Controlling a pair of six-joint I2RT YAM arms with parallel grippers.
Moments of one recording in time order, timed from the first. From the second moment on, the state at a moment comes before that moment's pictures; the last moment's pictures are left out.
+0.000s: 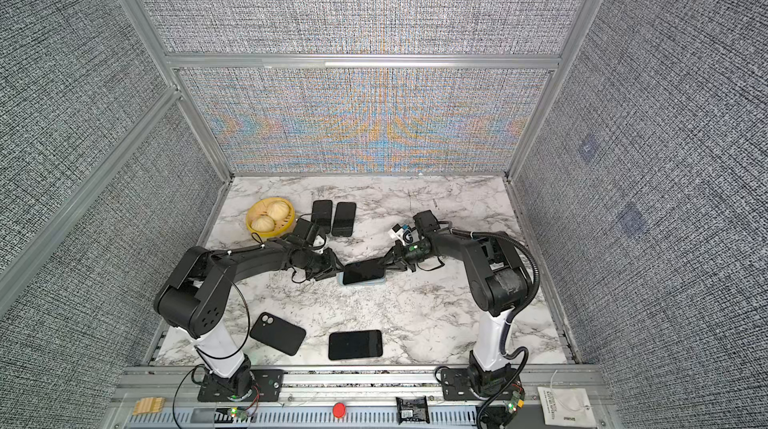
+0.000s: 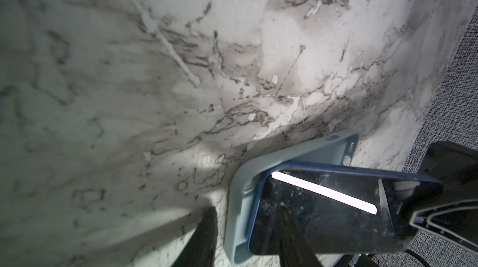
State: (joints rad) left arm -0.47 1.76 0.92 -0.29 0.48 -0.72; right arm 0.33 1.90 1.06 -0.34 -1.03 0.43
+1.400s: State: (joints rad) left arm -0.47 1.73 0.84 -0.23 0.53 -0.78; right arm 0.35 2.00 1.08 -0.32 -1.05 0.39
